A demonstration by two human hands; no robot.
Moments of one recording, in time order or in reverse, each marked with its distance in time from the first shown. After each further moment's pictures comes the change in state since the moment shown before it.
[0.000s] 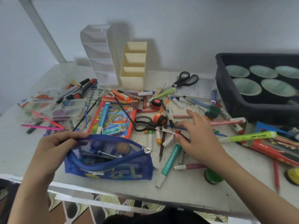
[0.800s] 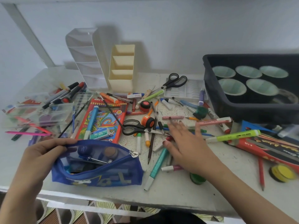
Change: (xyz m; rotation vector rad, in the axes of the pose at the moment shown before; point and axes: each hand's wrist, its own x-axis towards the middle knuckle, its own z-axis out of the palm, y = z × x) left_hand 0.008 -0.026 -0.008 0.165 -0.047 0.013; right_hand -0.008 0.022 0.018 -0.249 -0.178 -0.049
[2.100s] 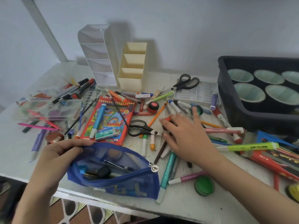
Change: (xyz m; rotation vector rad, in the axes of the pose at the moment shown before) left_hand -0.026 0.050 0.040 -0.239 0.089 -0.050; right_hand 0.034 -0.010 -0.025 -0.161 0.188 -0.233
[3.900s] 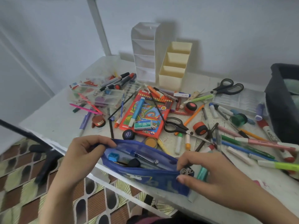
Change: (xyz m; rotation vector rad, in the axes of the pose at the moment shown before) left_hand -0.040 -0.008 -0.037 0.185 0.062 0.120; right_hand -0.040 -0.052 -0.040 0.899 -0.187 -0.346
